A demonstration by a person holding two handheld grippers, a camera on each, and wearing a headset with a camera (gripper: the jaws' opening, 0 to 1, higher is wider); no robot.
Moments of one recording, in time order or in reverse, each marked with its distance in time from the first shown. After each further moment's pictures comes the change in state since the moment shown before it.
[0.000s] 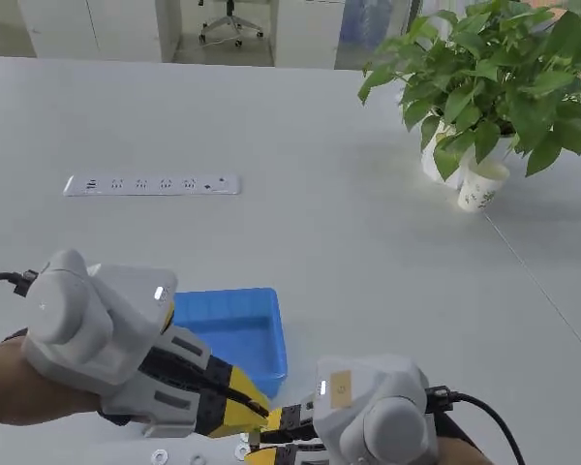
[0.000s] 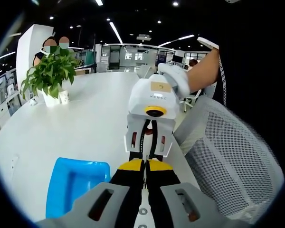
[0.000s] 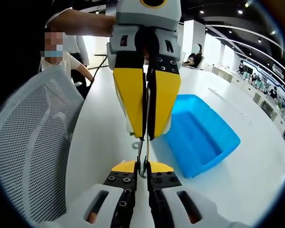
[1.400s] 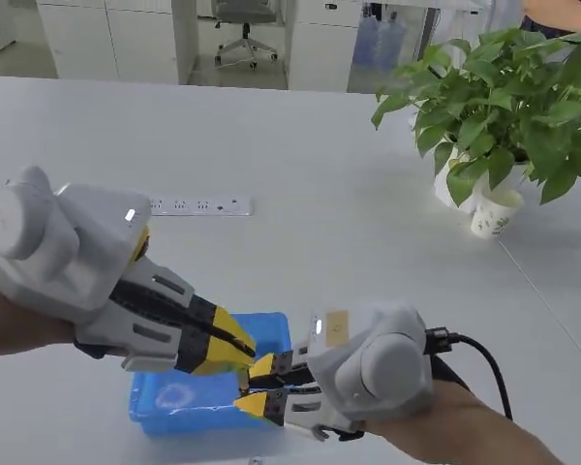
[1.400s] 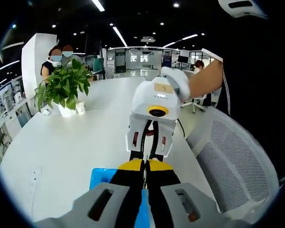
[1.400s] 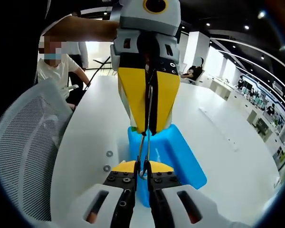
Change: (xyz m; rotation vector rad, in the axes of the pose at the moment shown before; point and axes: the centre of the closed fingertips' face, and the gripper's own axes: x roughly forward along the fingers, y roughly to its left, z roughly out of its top) left arm -0.049 0.044 0.039 0.044 -0.010 0.084; right arm -0.011 -0.057 0.059 -0.107 -0.053 -0.043
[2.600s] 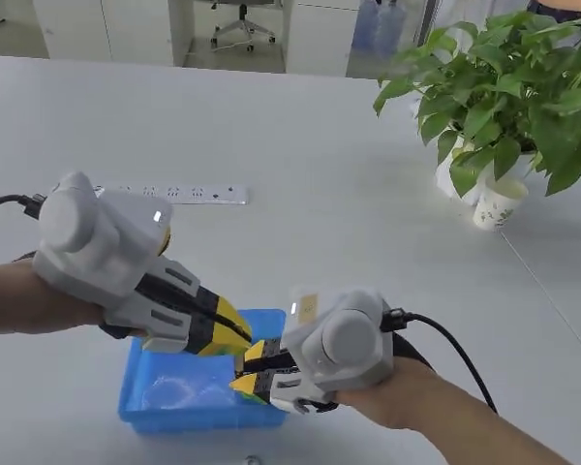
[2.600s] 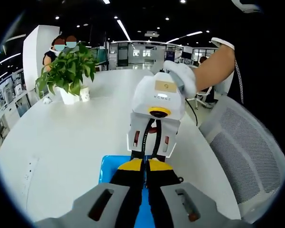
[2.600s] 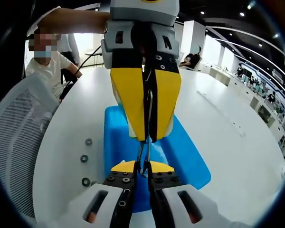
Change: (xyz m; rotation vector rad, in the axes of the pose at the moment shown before) left arm 0.022 0.042 -0.047 -0.042 0.050 -0.001; right arm 0.038 -0.029 -0.041 0.071 0.070 0.015
